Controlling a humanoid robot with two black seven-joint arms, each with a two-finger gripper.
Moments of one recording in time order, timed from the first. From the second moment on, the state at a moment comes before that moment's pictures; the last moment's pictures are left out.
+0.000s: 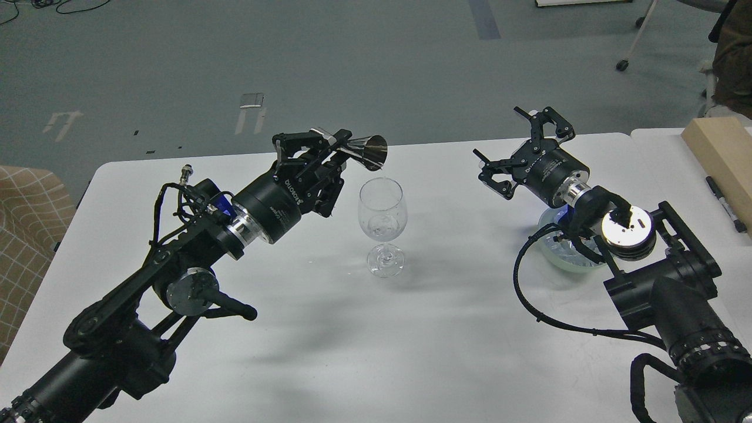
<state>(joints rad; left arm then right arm) -0.41 0.32 -0.94 -1.43 0.52 -0.25 -0.06 0.57 0.00 1.46 0.76 -0.25 0.35 -0.34</state>
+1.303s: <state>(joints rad) -0.43 0.33 -0.94 -1.42 0.61 -0.24 -0.06 0.57 0.00 1.46 0.76 -0.25 0.35 -0.34</state>
